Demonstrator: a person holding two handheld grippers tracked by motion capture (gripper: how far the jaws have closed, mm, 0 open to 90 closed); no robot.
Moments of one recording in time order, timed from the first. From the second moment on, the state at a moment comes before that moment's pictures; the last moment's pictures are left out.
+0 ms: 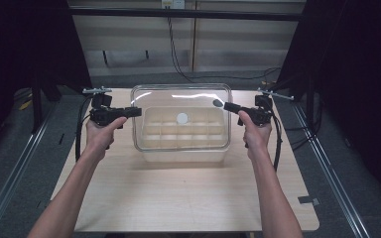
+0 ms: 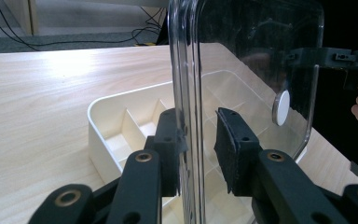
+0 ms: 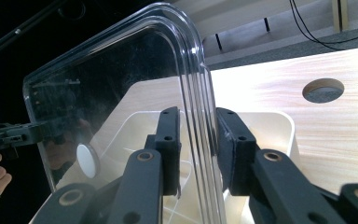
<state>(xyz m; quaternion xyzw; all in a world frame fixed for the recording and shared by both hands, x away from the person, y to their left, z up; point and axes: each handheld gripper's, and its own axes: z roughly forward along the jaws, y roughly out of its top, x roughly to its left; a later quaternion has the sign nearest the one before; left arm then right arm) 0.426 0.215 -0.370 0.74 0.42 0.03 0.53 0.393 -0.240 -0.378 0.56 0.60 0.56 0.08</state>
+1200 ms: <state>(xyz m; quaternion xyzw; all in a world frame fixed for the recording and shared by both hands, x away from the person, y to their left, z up) 0.459 0.202 -0.405 0.74 0.46 -0.01 0.49 0.410 -0.237 -0.396 0.61 0.60 0.50 0.08</state>
